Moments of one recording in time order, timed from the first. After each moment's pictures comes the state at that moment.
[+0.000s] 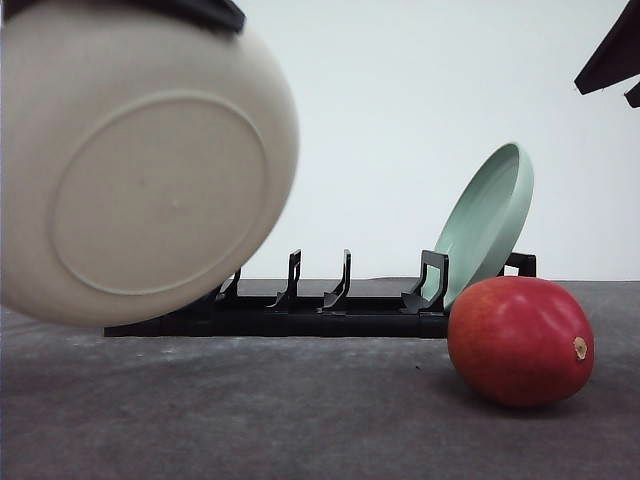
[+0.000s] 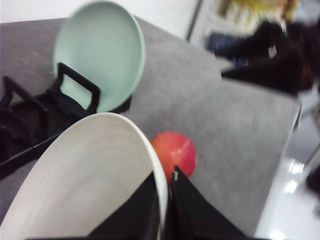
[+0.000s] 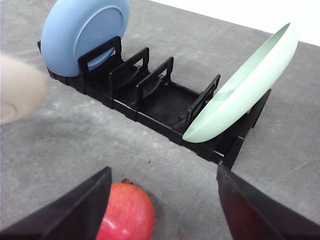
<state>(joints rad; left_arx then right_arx) -0.91 0.79 0.50 0.01 0.13 -0.08 0.36 0.54 0.53 -0.38 -0.21 -0.06</state>
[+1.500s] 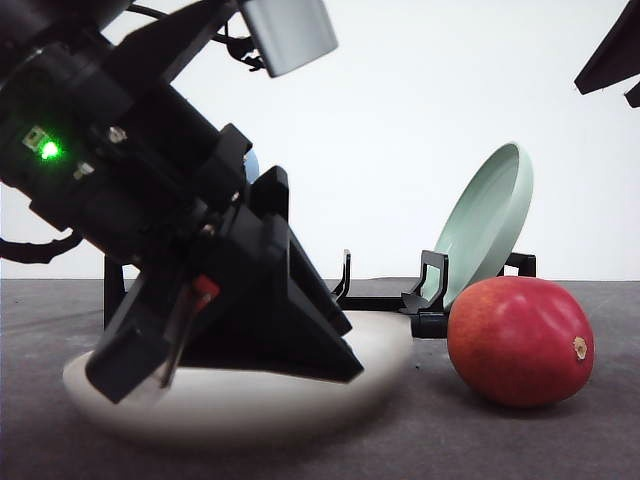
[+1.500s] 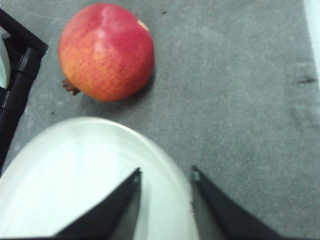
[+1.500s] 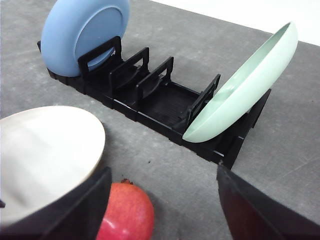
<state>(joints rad) -1.10 1.34 0.50 0.21 -0.02 0.58 0.36 0.54 0.53 -0.38 -0.21 -0.06</state>
